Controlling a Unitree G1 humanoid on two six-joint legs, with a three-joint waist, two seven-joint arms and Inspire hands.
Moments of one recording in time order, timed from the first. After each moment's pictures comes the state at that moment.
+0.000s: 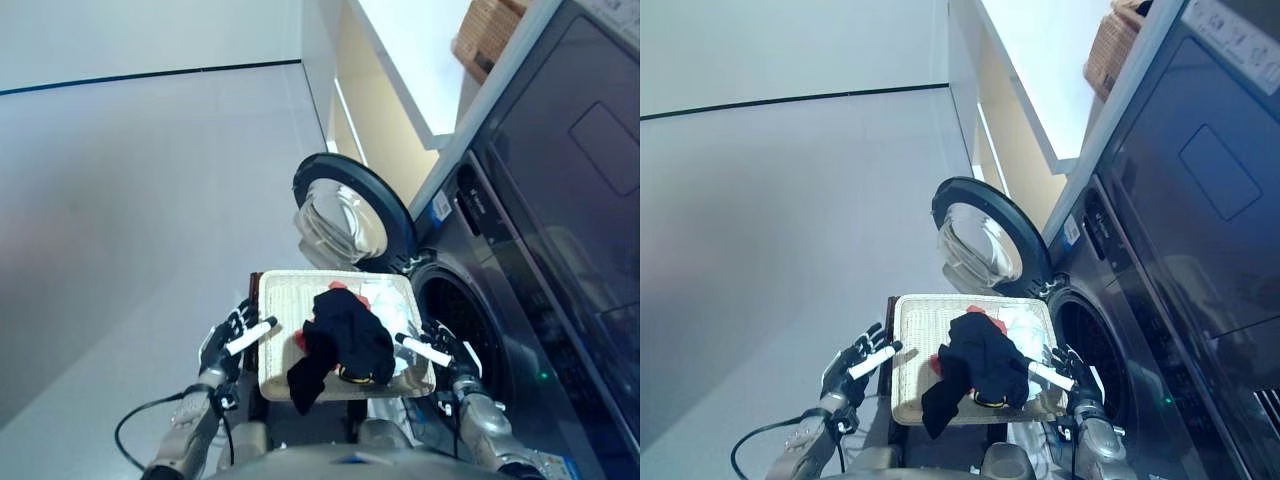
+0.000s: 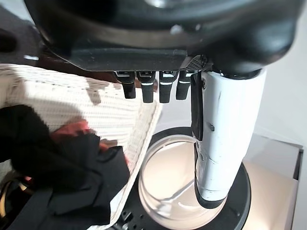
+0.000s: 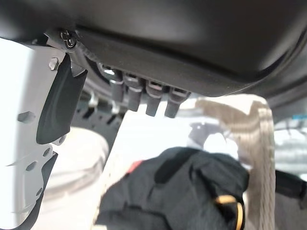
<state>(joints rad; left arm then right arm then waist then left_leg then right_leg) 0.13 0.28 -0.29 0.50 -0.62 -0.20 0.01 0.09 -0.35 0.19 0.74 0.54 -0.24 -0.07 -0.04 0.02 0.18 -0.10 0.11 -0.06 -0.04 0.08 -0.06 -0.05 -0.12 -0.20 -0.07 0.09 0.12</state>
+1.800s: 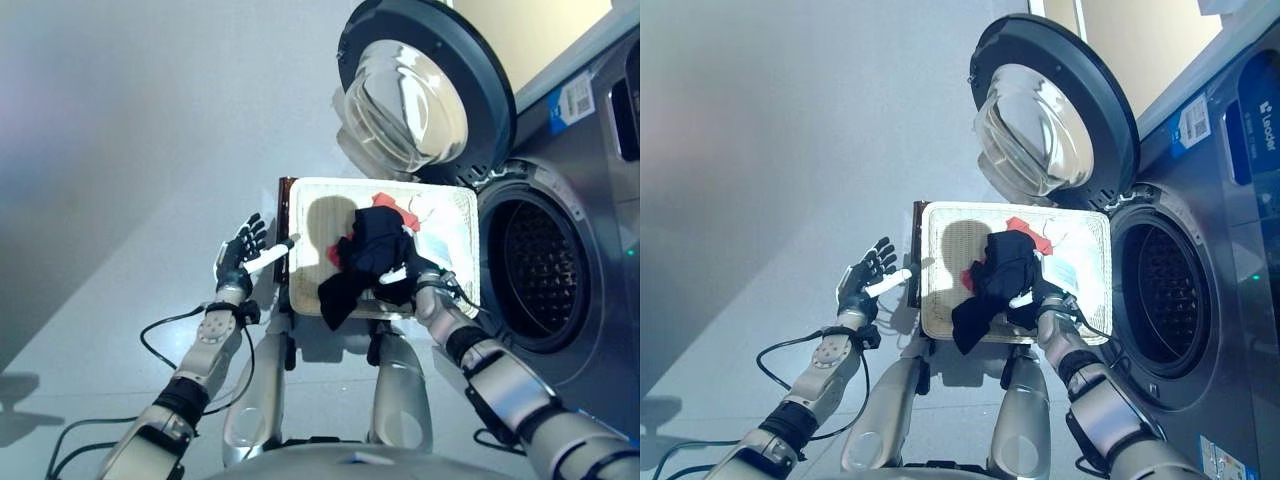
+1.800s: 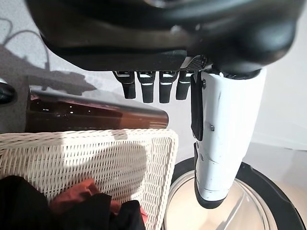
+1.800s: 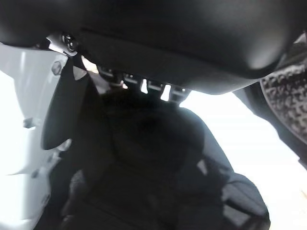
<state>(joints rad) -0.20 0.29 -0.38 0.49 -0.54 -0.26 0.21 -0.64 -0.31 0.52 1.25 -0.33 0.00 -0.50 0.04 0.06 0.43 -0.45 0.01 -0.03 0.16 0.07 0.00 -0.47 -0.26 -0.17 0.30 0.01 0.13</state>
